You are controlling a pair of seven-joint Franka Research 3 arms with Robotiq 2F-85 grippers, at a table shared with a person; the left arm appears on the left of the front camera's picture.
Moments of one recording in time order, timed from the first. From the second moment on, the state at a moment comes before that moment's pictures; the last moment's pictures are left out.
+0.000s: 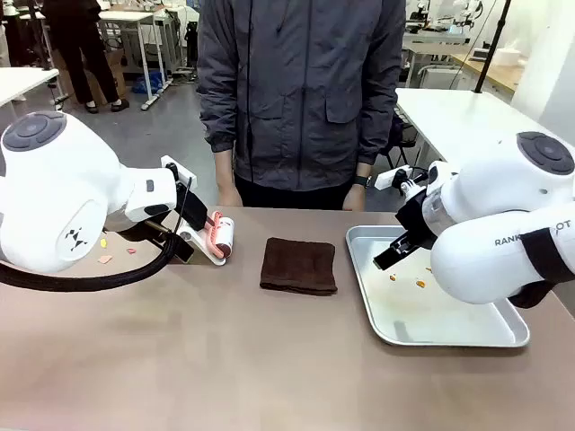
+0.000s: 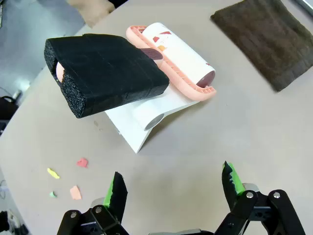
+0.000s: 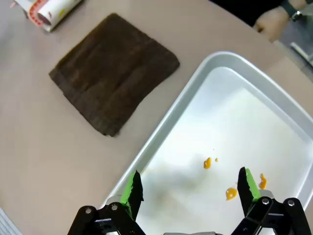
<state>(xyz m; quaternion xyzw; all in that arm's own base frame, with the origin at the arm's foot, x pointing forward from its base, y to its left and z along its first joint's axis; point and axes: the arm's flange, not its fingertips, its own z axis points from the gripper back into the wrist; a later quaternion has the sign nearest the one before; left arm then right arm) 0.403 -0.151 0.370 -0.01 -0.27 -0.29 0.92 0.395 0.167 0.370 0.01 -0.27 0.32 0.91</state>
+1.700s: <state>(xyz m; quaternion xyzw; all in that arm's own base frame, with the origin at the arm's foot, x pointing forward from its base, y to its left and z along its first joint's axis) 0.395 -0.117 0.372 -0.05 -0.14 -0.15 0.98 0.375 0.161 0.385 0.05 -0.19 0.29 0.94</state>
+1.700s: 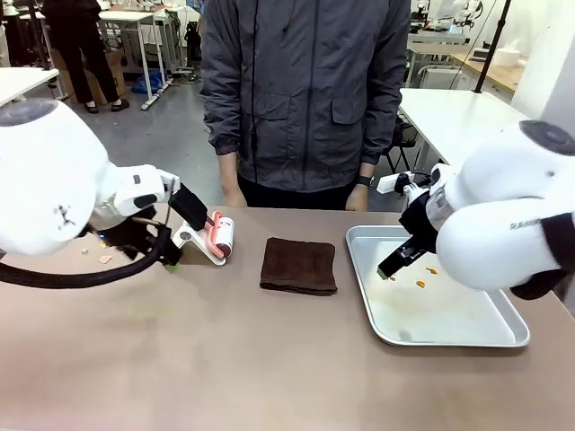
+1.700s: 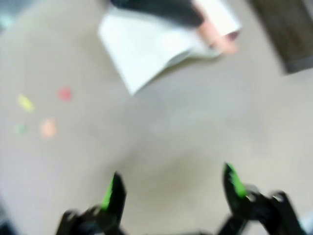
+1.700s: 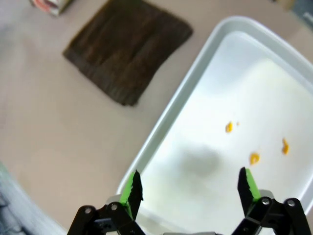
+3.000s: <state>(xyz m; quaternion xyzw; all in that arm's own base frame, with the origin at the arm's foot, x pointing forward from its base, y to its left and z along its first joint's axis) 0.307 0.140 0.469 -0.55 -0.22 0.04 0.80 0.280 -0.120 0.501 0.52 -0.24 -0.10 0.82</state>
